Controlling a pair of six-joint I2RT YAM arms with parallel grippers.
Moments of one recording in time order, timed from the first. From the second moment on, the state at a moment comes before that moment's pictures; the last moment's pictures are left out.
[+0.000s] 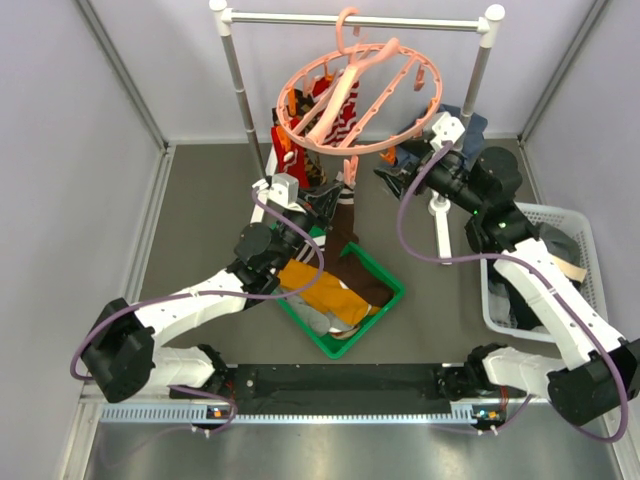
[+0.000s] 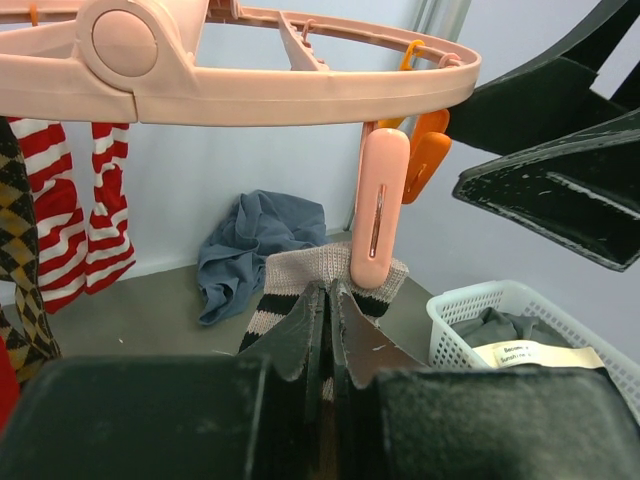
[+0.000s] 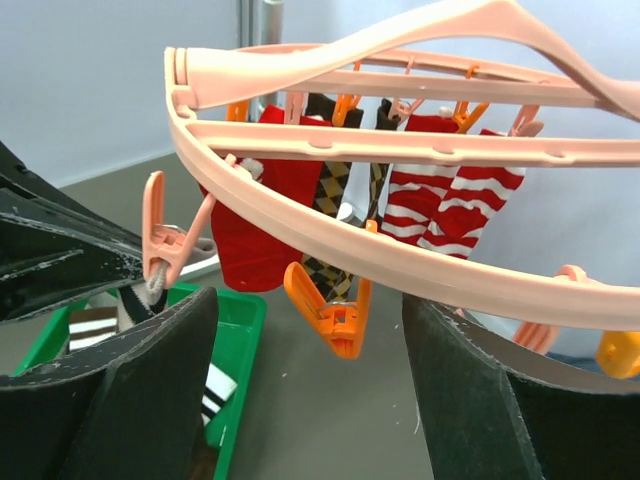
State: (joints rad) left arm -0.81 1.26 0.74 0.90 -0.15 -0.24; right arm 0.40 1.13 1.14 0.09 -0.47 -0.13
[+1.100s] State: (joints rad) left arm -0.81 1.26 0.77 0.85 -0.15 -0.23; right arm 0.39 1.18 1.14 0.19 -0.44 0.00
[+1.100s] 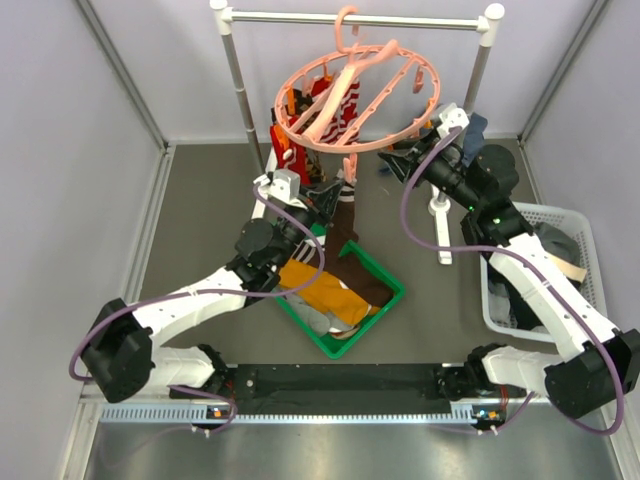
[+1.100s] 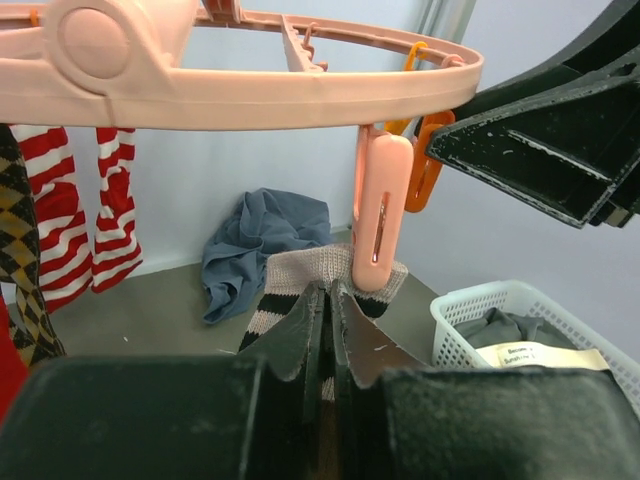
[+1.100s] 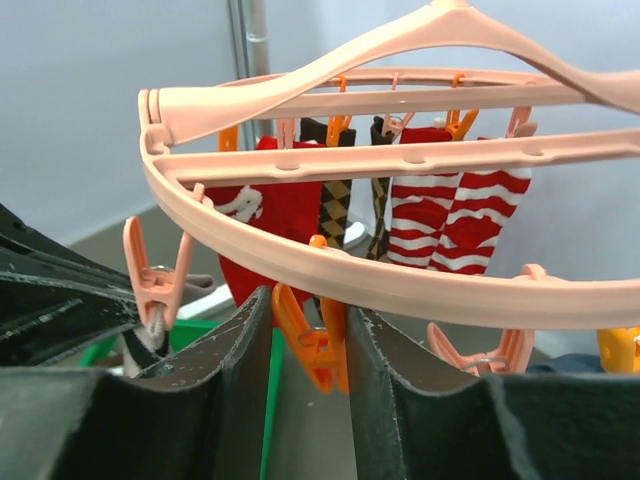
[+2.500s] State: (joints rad) left arm -0.73 1.06 1.03 -0.29 -0.63 -0.61; right arm 0.70 1.25 1.02 0.39 -0.02 0.49
